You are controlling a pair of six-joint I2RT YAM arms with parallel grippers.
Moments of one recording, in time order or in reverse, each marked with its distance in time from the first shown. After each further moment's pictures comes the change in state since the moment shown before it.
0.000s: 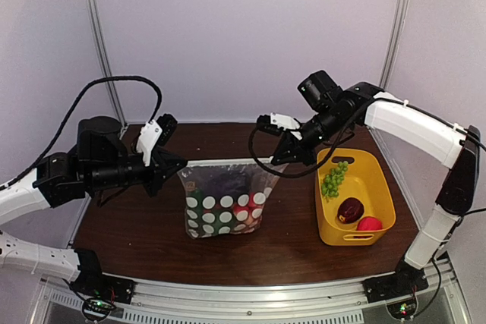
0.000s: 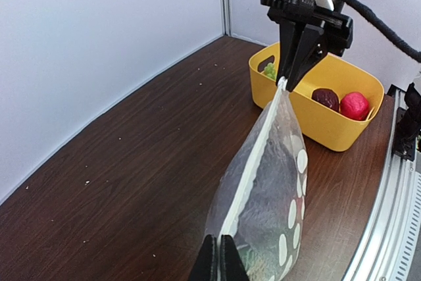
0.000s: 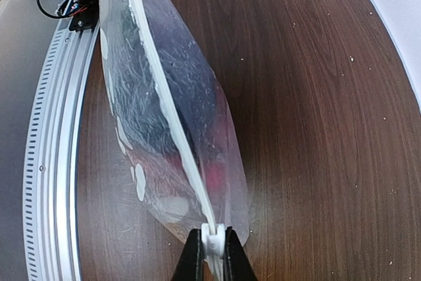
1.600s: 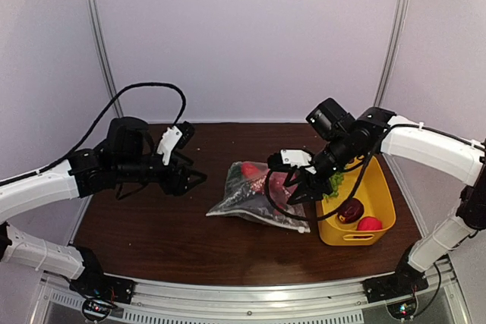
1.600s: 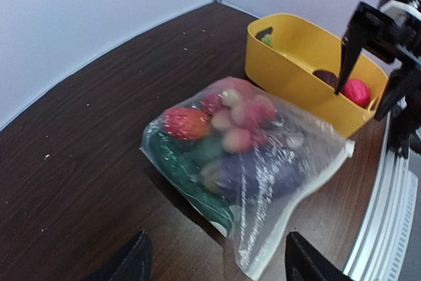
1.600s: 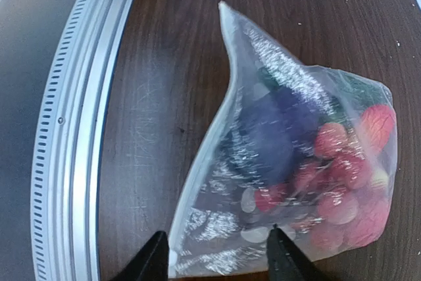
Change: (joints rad) left arm 0.172 0.211 -0.043 0.119 0.277 -0.053; right arm 0.061 -0.188 -0.320 0.040 0.048 -0.074
